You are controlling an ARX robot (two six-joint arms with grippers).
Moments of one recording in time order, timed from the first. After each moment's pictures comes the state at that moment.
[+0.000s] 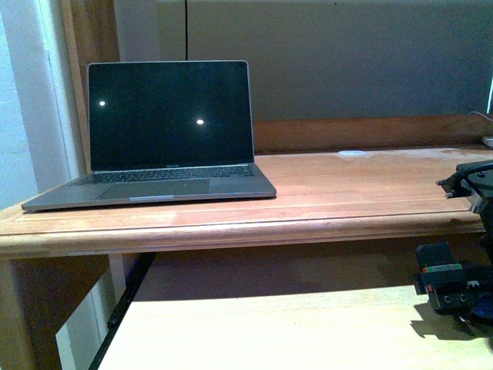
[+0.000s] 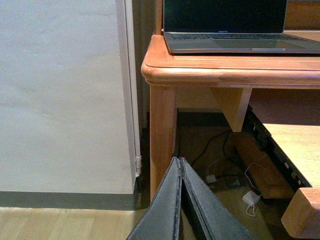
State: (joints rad) left arm 0.00 0.22 0.01 0.22 0.00 0.01; right arm 0.13 1.60 0.89 0.11 0.29 0.06
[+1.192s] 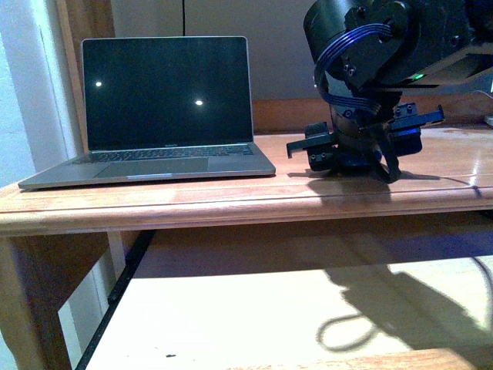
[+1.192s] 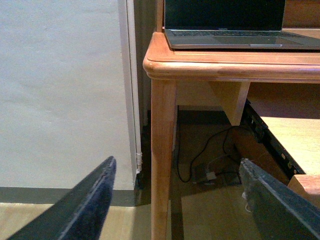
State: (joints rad) left arm 0.00 0.01 0.01 0.00 0.00 0.00; right arm 0.34 2.06 1.76 -0.16 0.65 0.09
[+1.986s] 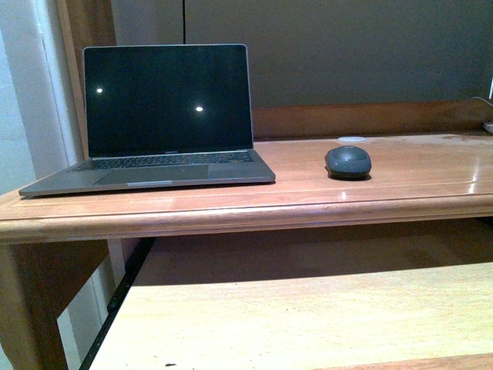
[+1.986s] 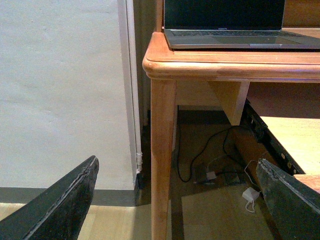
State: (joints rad) left arm 0.00 0.01 0.01 0.00 0.00 0.00; right arm -0.17 1.02 0.54 0.14 -0.32 -0.13
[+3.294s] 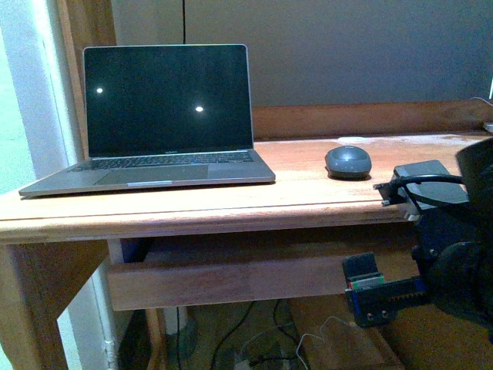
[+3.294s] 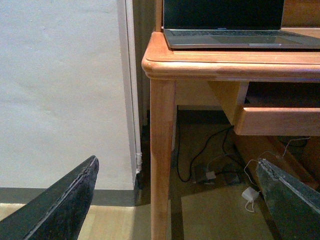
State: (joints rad) left arm 0.00 0.01 0.01 0.00 0.00 0.00; right arm 0.29 1.68 0.78 0.51 0.28 -0.02
